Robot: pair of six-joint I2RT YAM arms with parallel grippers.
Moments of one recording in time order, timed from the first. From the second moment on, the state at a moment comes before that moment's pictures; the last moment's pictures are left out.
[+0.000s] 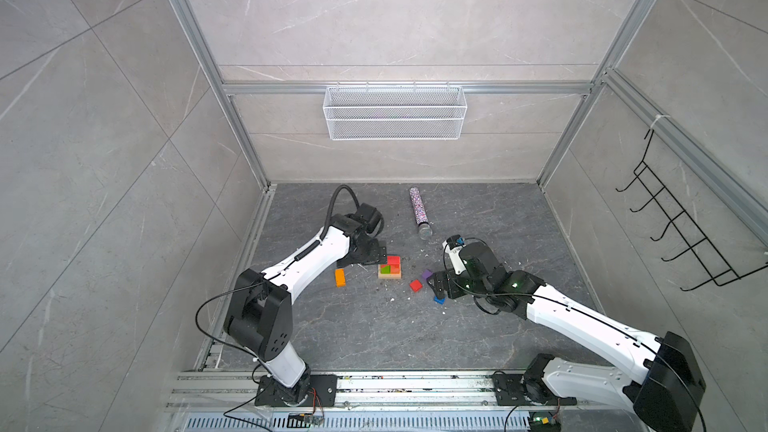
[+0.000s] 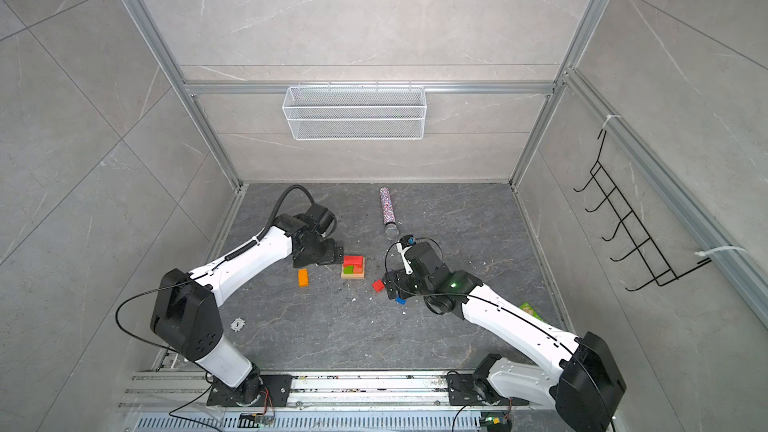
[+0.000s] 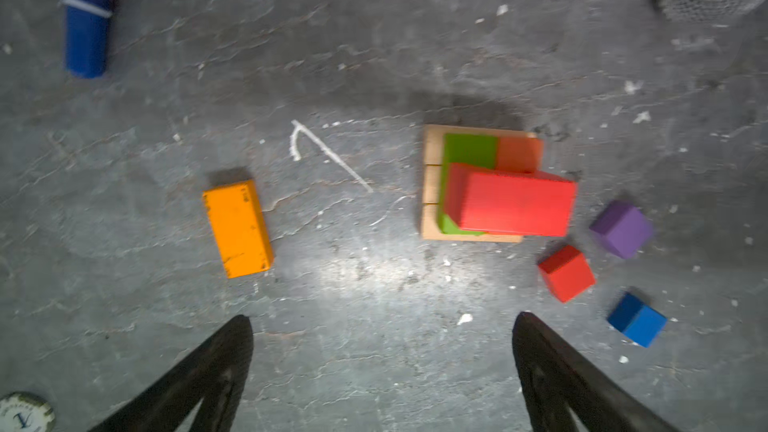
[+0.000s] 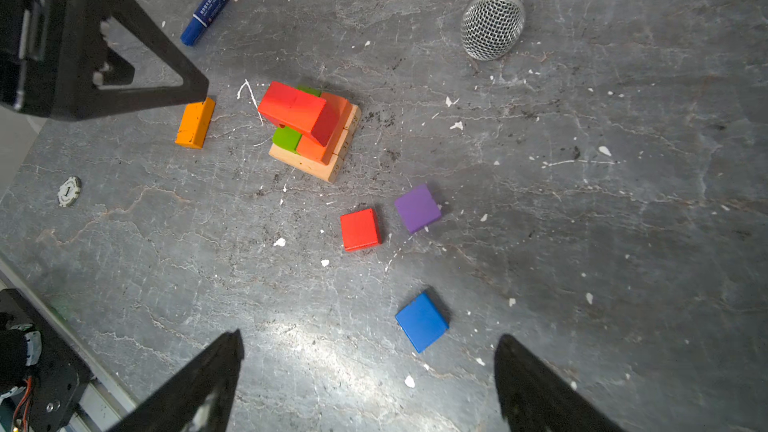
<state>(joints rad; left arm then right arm) -0.53 1.62 1.28 -0.96 -0.07 -0.56 0.73 1.17 0.82 -0.45 0.00 0.38</state>
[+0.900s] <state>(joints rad) -0.33 1.58 0.95 -0.70 0.08 -0.58 0.73 1.16 0.82 -0.45 -0.03 0.39</state>
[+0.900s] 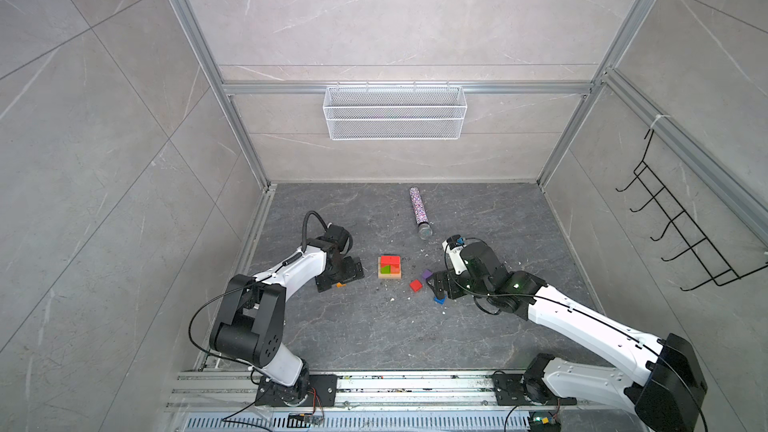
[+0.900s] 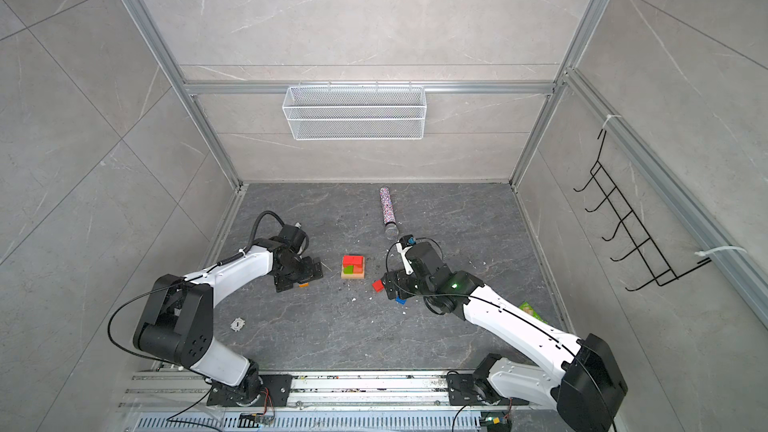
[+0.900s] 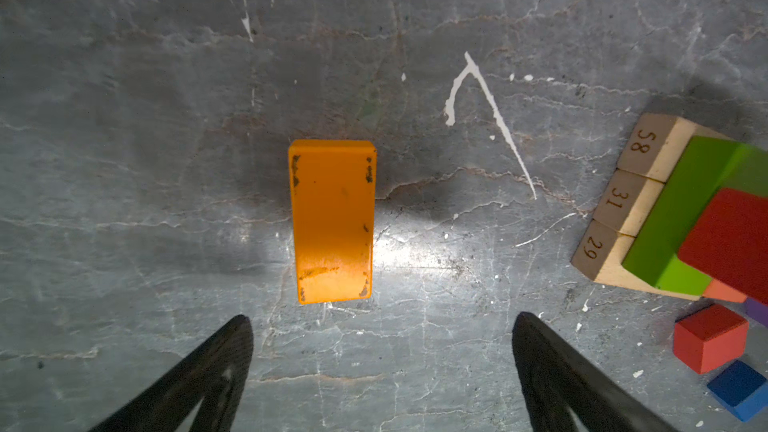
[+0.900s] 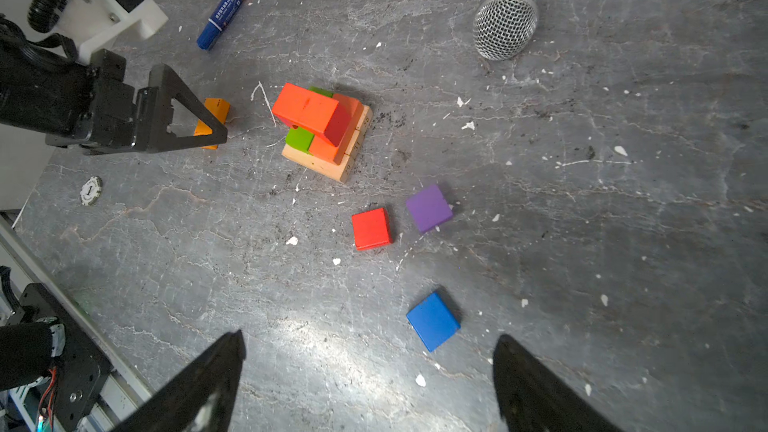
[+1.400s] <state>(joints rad) -0.33 1.63 0.93 -0.61 0.15 -0.58 0.73 1.15 0.82 -0.46 -0.05 0.39</state>
